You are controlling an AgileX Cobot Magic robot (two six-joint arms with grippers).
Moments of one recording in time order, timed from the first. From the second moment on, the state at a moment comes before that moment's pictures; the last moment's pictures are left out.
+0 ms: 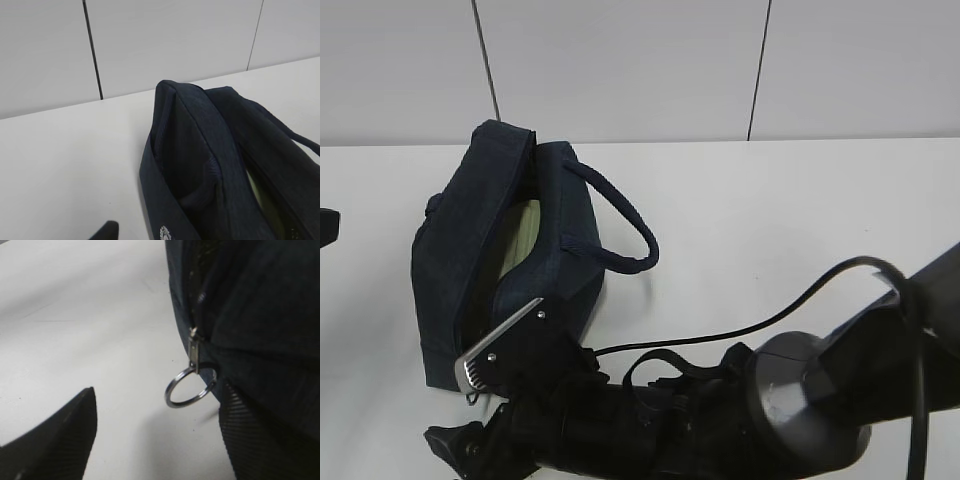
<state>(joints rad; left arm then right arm) -0.24 0.83 -0.49 -0.40 0.26 0.47 0.94 2.09 -0.90 -0.18 -0.65 0.26</state>
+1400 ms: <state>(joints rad) -0.24 0.80 -0.49 -0.40 0.26 0.47 0.94 2.11 -0.93 -0.18 -0.60 0.25</state>
